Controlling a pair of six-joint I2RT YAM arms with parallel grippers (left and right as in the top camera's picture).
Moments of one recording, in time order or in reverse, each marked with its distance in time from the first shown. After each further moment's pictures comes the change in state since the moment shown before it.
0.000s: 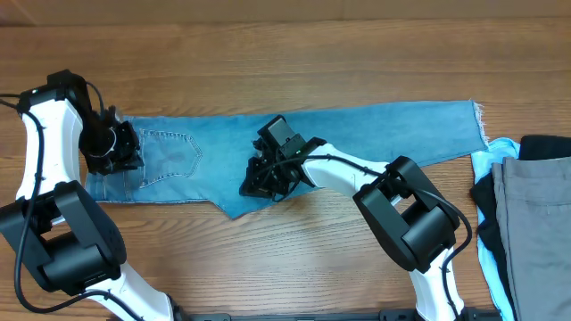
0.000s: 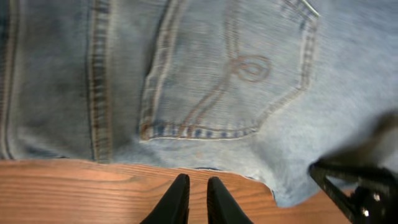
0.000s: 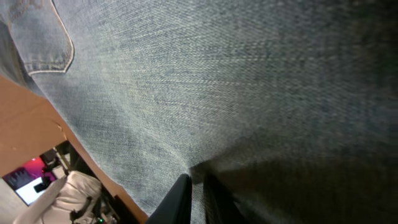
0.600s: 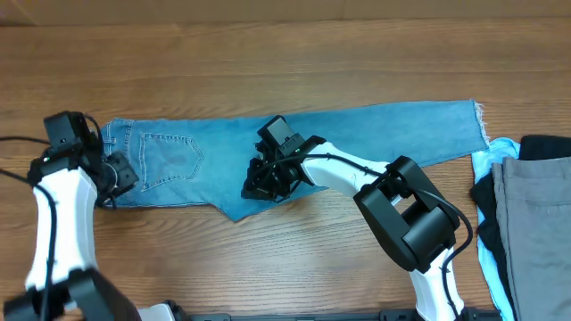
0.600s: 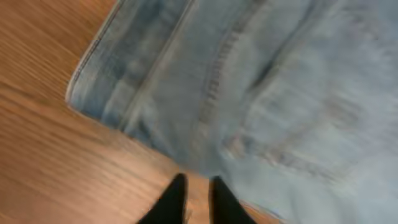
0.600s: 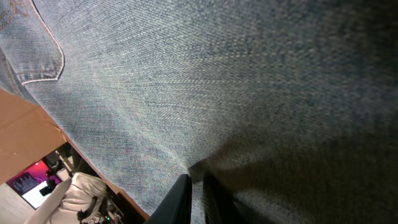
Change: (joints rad) left arm 0.034 -0.406 -0.500 0.422 -0.255 -0.196; right arm 0.000 0.000 0.014 -0.072 -0.005 0.023
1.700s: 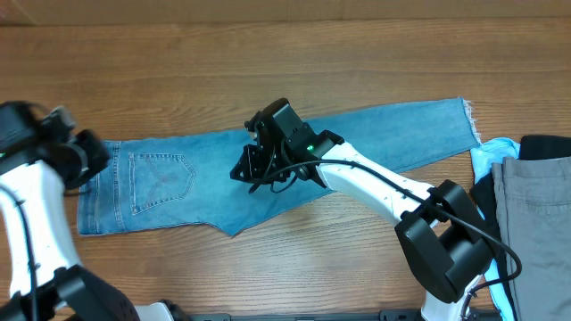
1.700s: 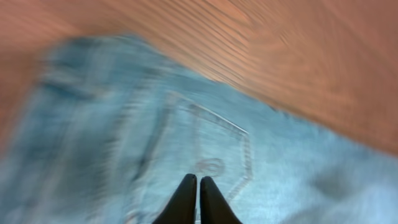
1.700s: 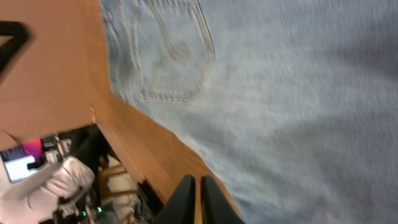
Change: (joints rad) left arm 0.095 0.030 0.171 -0.010 0.332 0.113; right arm 0.008 -0.220 -0.015 0.076 0.026 -0.111
